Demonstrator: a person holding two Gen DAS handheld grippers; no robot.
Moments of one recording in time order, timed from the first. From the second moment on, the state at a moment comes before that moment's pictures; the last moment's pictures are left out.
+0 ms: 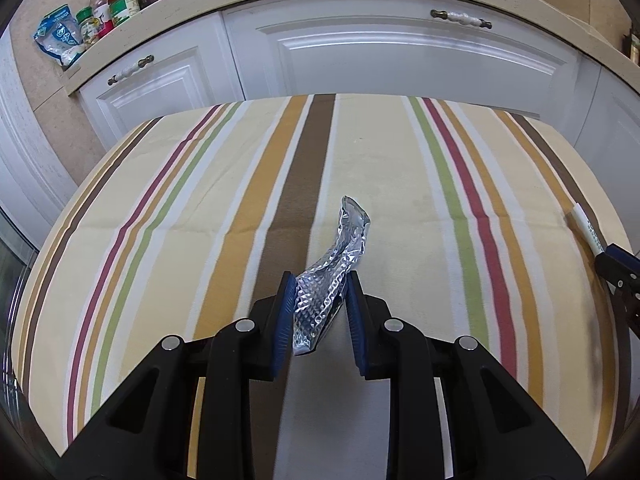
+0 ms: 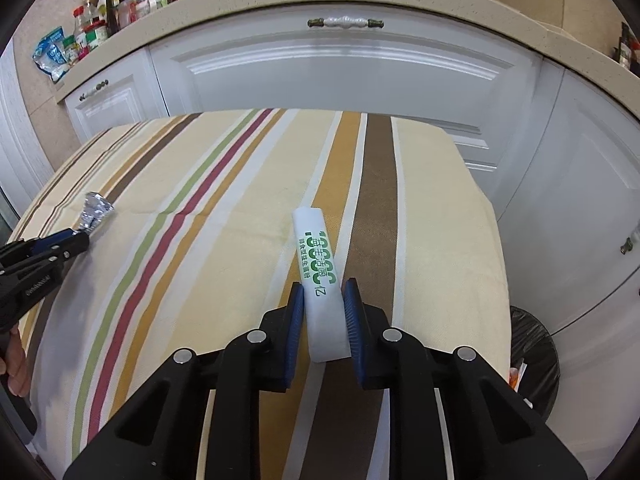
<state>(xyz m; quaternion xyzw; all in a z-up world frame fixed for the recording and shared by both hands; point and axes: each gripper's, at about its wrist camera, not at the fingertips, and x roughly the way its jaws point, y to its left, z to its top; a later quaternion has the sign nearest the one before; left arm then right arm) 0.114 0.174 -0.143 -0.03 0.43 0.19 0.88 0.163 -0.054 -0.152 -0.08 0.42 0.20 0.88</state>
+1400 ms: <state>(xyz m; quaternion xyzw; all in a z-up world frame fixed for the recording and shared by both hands) 0.127 -0.110 -0.096 0.06 0.35 -0.05 0.93 0.088 -0.271 -0.105 0.03 0.32 -0.02 0.95</state>
